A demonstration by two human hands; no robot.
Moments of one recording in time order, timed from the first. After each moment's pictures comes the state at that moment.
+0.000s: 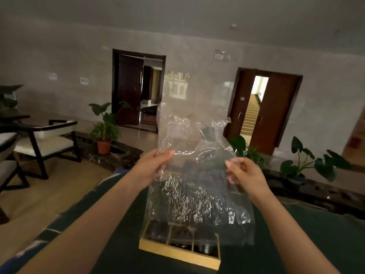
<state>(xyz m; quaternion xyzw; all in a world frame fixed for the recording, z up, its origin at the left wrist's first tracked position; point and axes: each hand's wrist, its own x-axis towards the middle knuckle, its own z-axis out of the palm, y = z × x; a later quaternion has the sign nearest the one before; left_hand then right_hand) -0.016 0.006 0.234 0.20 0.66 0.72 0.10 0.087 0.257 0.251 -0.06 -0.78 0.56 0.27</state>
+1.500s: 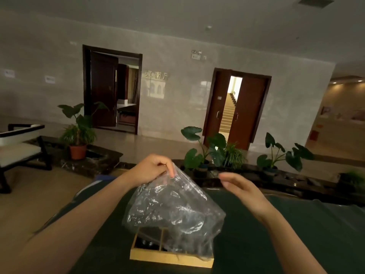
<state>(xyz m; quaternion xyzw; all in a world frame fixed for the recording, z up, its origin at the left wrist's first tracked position) -0.044 0.007 0.251 0.48 0.71 0.51 0.02 0.116 0.261 0.234 -0.03 -0.84 0.51 0.16</state>
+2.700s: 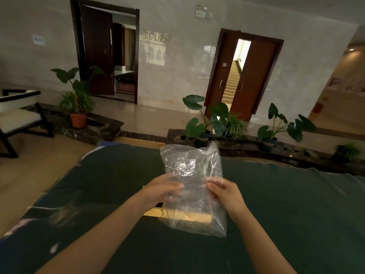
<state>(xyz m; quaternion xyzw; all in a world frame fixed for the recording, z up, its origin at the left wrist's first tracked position) -0.001 0.023 0.096 0.19 0.61 0.68 0.36 0.115 0.219 0.119 -0.16 -0.76 0.61 0.16</state>
